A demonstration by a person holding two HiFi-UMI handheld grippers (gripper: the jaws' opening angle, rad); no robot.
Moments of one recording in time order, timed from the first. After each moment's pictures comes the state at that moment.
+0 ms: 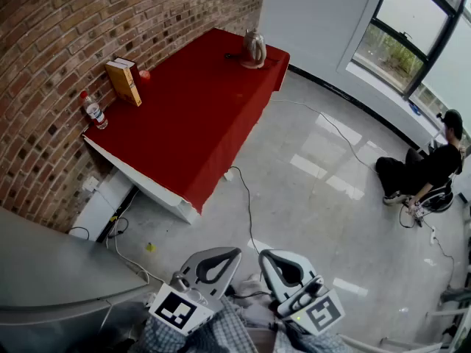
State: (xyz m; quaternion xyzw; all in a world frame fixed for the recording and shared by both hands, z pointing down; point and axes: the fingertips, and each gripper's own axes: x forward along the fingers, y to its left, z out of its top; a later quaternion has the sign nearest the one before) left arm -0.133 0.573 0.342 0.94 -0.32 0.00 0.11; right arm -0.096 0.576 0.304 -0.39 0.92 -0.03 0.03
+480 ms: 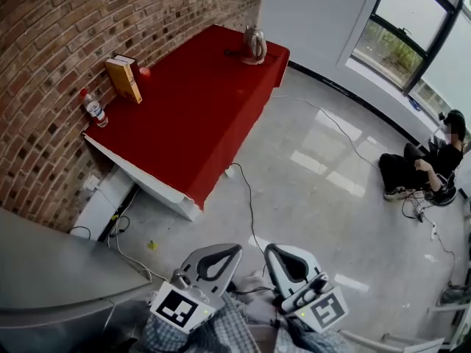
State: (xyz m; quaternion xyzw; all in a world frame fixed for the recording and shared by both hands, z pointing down) left arm -0.143 0.572 0.345 0.94 -0.32 0.00 0.10; right arm -0.097 0.571 0.300 -0.41 0.91 -0.03 0.05
